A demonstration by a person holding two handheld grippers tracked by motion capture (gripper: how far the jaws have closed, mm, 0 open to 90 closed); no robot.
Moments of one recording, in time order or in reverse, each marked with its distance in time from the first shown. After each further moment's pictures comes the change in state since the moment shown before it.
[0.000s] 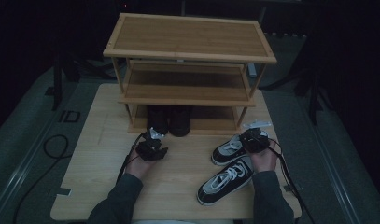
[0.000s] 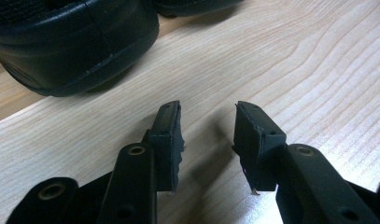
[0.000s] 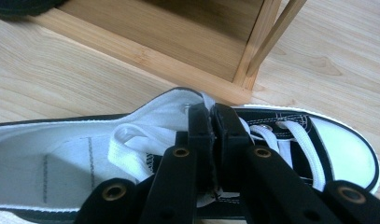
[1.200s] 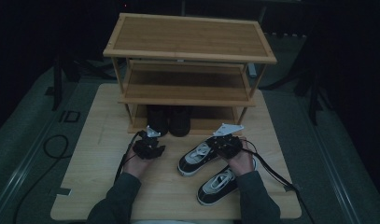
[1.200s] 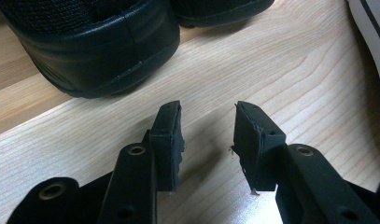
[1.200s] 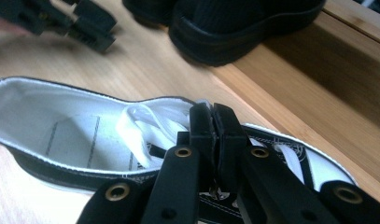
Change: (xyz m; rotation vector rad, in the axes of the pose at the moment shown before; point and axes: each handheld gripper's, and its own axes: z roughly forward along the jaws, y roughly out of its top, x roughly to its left) left arm 0.007 0.000 -0.006 -0.032 0.011 -0.034; right arm 0.081 0.022 -0.001 -0.109 0.342 -0.286
